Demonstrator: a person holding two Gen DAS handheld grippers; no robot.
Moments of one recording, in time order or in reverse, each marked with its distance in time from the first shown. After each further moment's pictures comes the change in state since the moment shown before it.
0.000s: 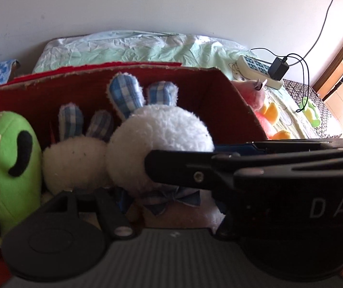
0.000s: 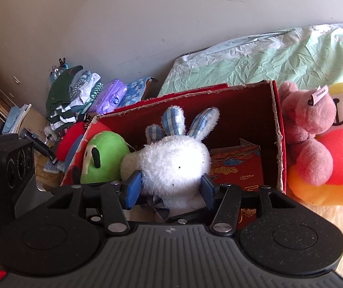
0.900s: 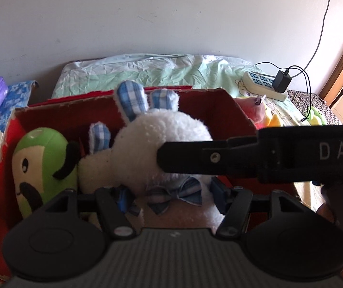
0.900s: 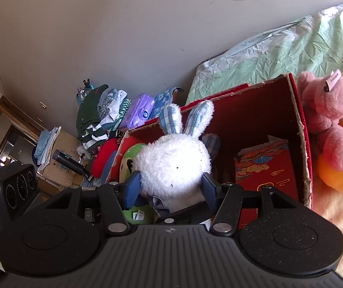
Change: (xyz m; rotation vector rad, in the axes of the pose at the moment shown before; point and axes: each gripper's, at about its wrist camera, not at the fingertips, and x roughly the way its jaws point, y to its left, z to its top) left arm -0.042 0.002 -0.010 0.047 -0.110 0.070; right arm -0.011 -0.002 -0.005 0.106 -0.059 0.184
